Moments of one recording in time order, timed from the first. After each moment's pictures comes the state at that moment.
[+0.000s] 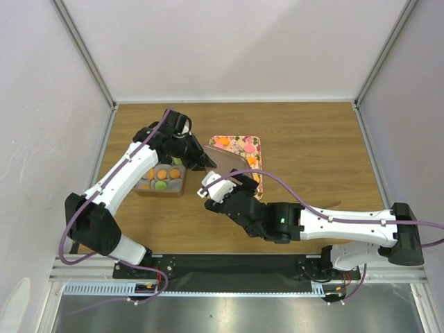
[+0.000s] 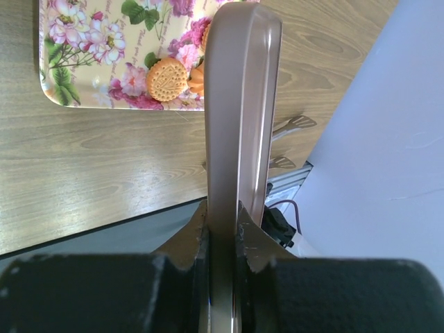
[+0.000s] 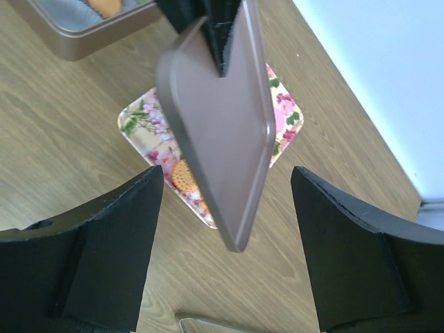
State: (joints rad) left arm -0.42 1.49 1.36 -0.86 0.42 -1.01; right arm 1.40 1.29 1.09 -0.24 0.82 -0.23
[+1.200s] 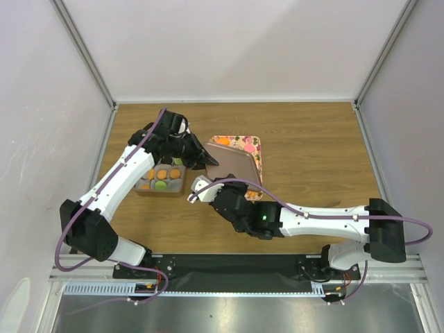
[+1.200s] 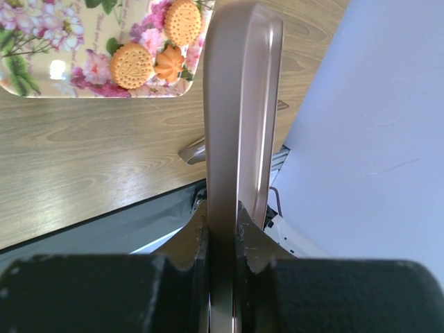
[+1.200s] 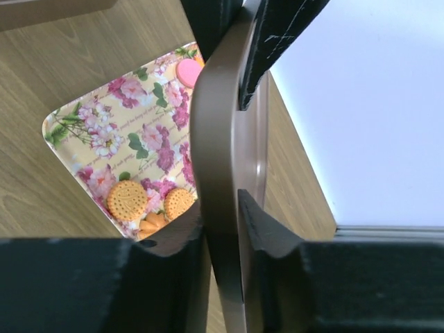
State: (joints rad) left arm -0.42 1.44 1.33 -0.82 0.50 -1.03; right arm 1.34 1.43 1.05 -0.07 0.87 -0.53
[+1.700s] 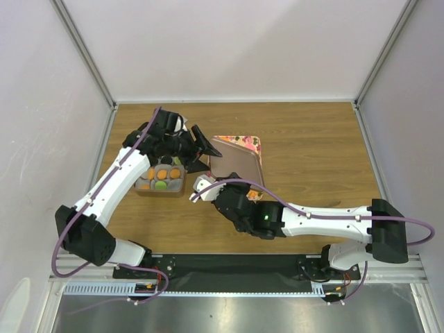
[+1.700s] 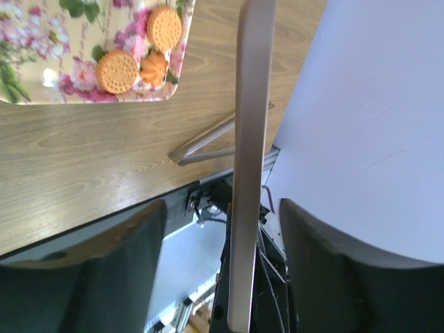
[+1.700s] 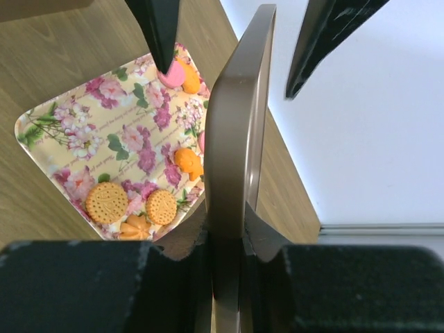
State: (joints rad) left arm -0.40 1.41 1.34 -0.80 0.52 -1.02; right arm 1.34 1.41 1.03 -0.07 0.91 -0.57
